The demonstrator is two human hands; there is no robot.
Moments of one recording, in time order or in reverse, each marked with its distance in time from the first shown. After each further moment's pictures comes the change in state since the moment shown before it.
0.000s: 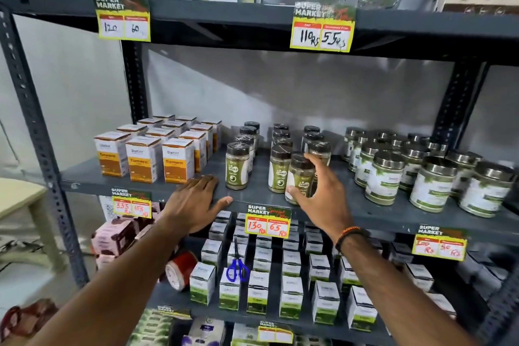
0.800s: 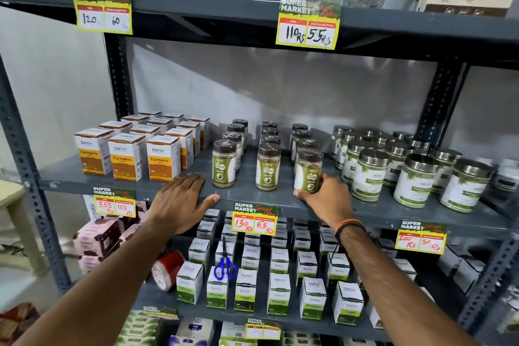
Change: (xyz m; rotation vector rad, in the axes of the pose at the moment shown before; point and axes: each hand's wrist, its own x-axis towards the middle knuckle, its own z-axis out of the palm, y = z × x) left_hand -0.003 0.003 0.007 0.028 0.068 -0.005; right_hand 0.012 0.037 -0.015 -0.183 -0.090 0.336
